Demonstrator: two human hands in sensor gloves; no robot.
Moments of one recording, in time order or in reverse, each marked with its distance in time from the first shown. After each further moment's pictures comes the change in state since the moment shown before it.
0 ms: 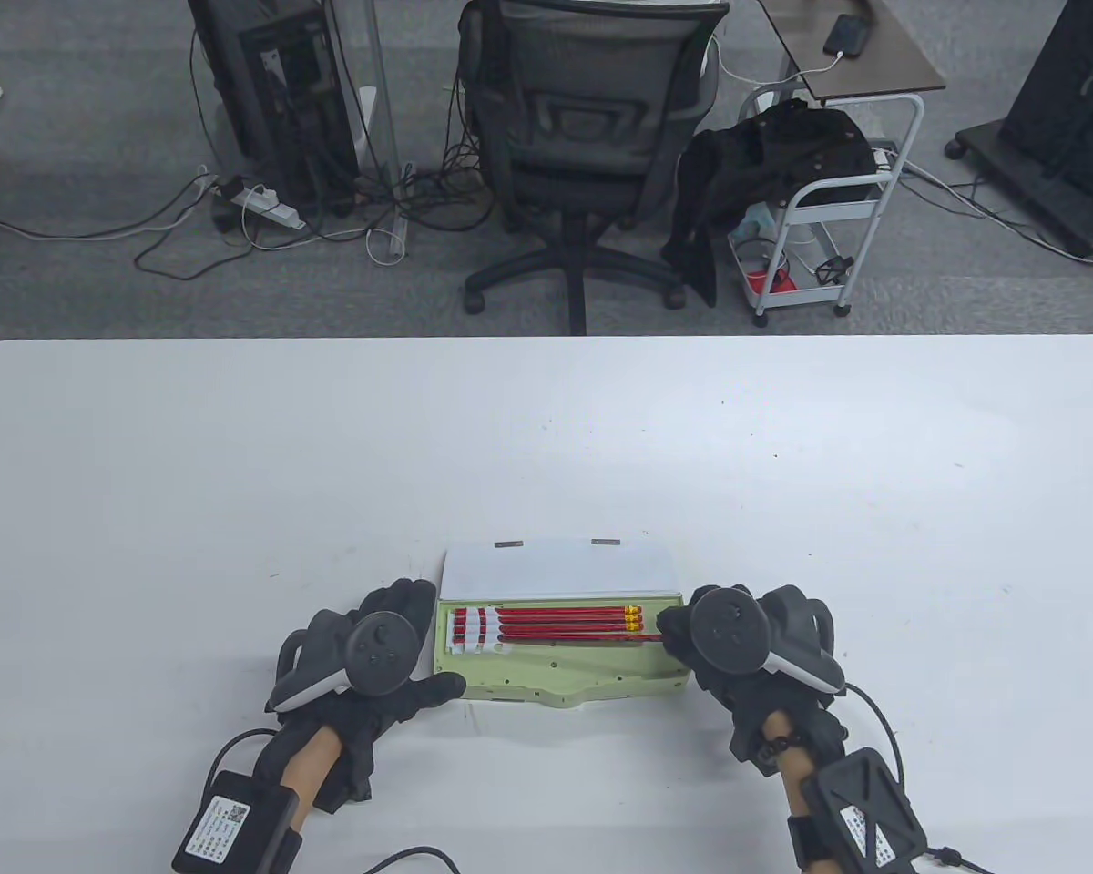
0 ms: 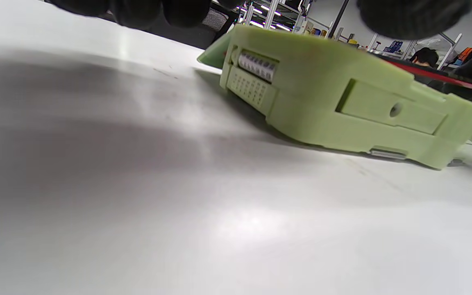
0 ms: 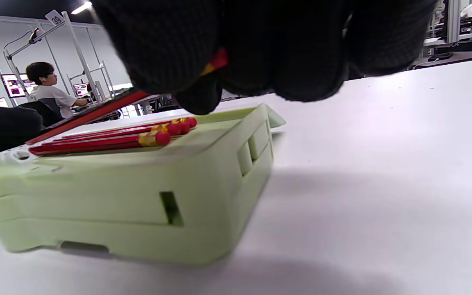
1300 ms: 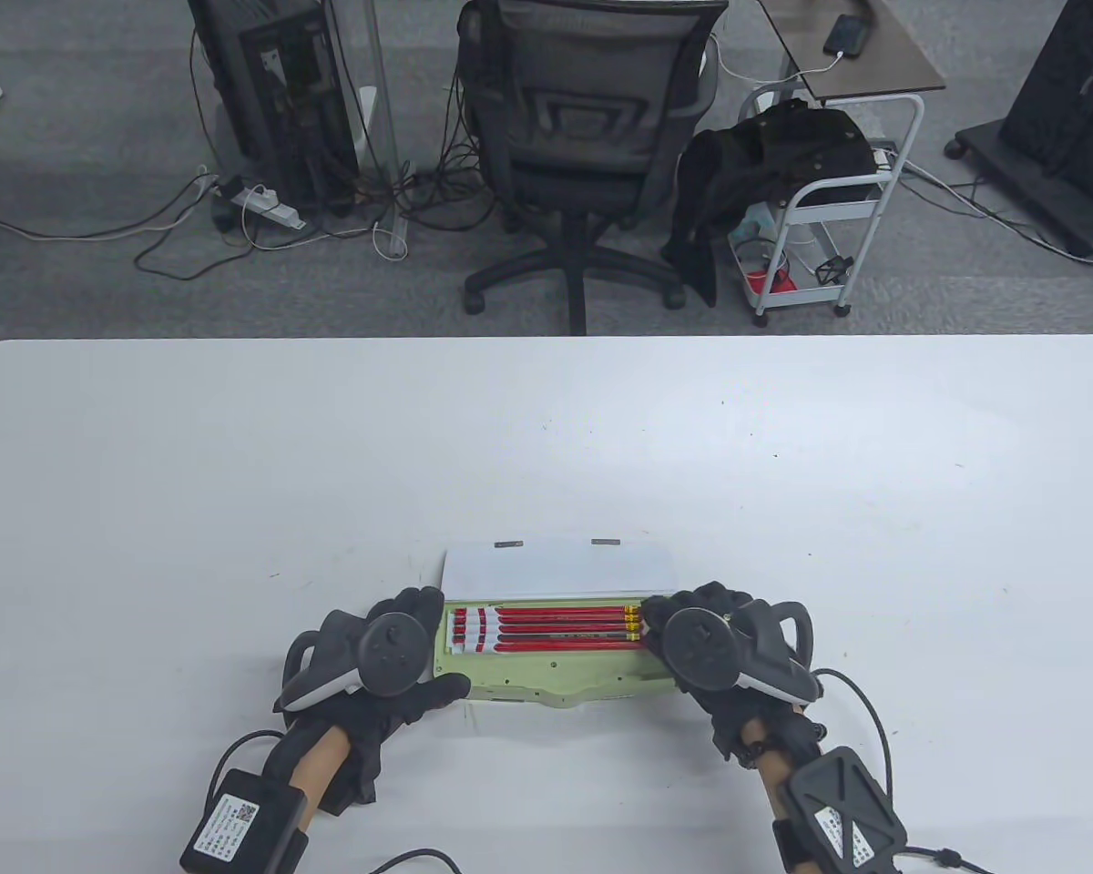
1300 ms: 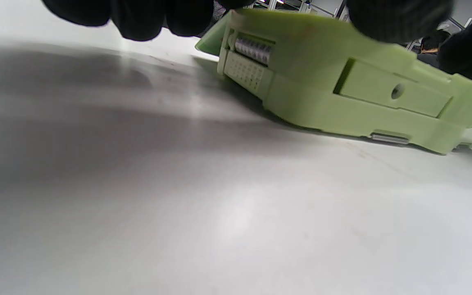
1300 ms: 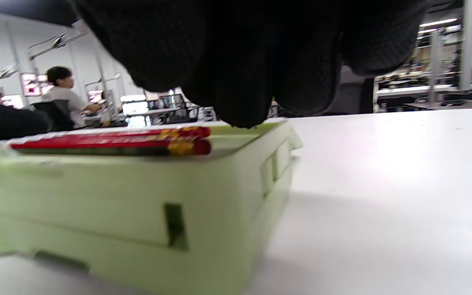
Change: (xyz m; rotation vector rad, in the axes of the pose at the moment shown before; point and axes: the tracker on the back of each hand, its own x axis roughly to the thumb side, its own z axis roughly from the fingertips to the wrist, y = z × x) left_hand 0.006 -0.004 -0.004 -0.031 0.014 -0.020; right_hand 0.012 0.003 -0.002 -0.133 -0.006 0.092
